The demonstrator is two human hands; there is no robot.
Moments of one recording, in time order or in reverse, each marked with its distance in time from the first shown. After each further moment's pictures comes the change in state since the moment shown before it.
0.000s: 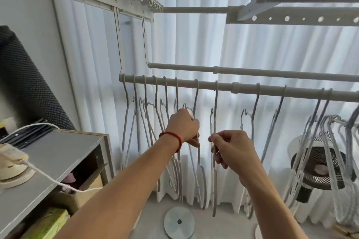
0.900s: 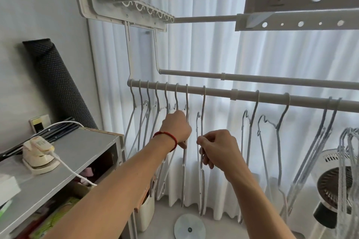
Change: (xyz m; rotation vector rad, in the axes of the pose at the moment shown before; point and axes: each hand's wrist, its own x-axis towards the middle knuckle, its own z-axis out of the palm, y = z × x) left_hand -0.003 0.007 -0.003 0.408 0.207 -0.028; right_hand 0.015 -0.006 -0.001 -0.016 -0.190 -0.111
